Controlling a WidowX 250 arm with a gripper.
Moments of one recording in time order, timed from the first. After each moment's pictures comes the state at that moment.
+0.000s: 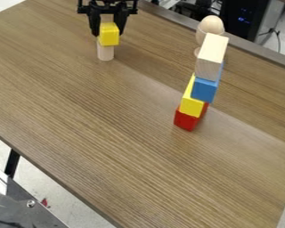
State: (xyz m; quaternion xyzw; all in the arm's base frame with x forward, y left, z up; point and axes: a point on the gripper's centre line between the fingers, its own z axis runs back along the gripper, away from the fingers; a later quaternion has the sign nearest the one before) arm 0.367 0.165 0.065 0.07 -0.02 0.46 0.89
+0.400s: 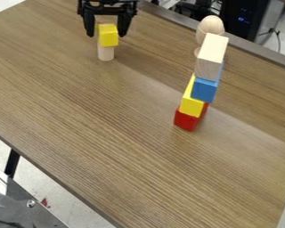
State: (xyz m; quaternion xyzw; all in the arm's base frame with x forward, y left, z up) arm 0.368 0.163 0.062 0.07 -0.02 0.45 0.89
